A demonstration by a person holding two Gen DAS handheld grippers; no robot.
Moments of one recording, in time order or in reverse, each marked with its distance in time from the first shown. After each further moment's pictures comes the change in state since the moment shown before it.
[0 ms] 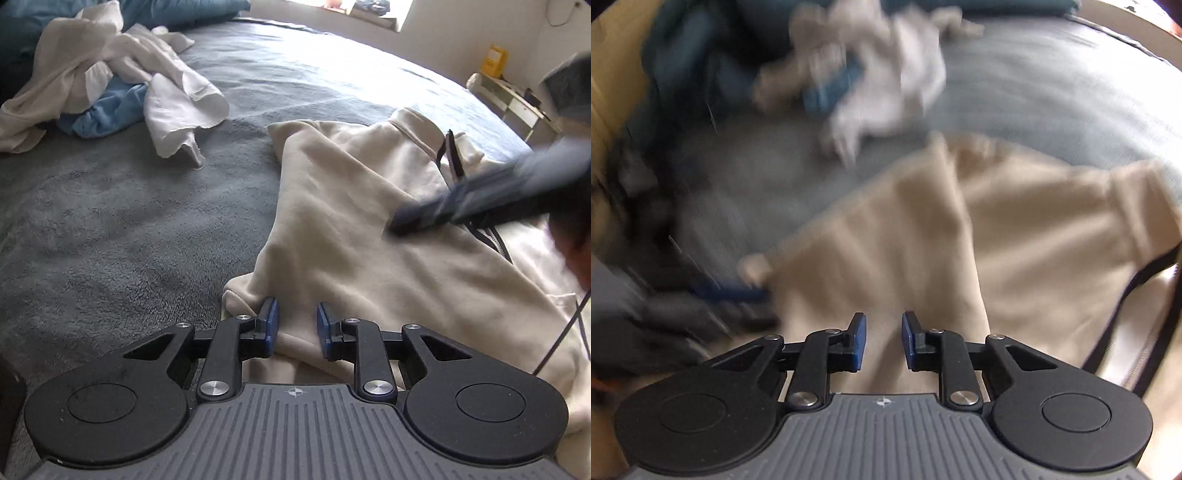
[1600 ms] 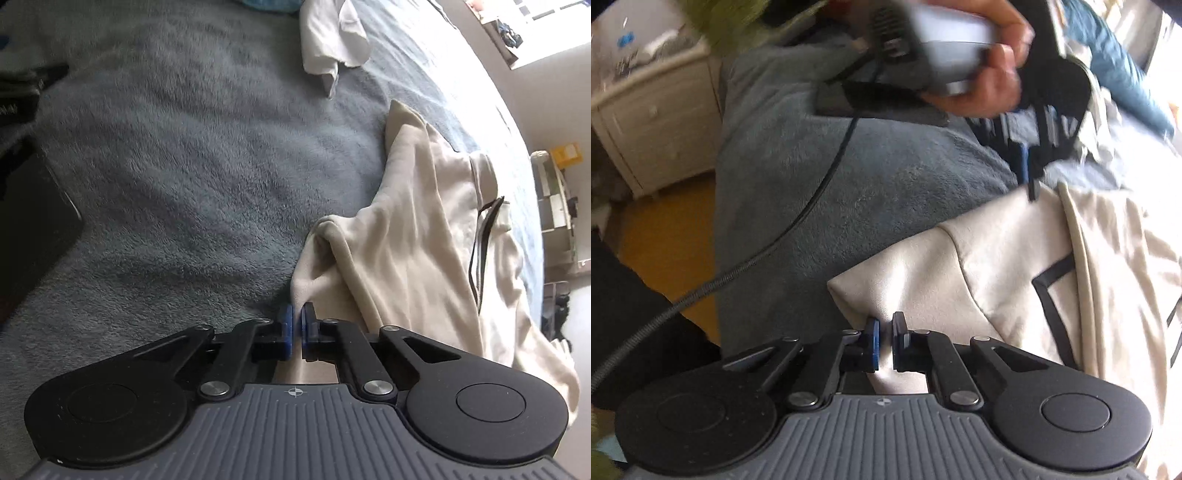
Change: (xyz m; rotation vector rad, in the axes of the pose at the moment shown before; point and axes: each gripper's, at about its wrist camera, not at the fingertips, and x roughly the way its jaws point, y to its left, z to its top) left arm -0.028 0.066 0.003 -0.565 0.282 -0.078; right arm -0.073 0.291 -0.142 -0.417 0.078 -0.068
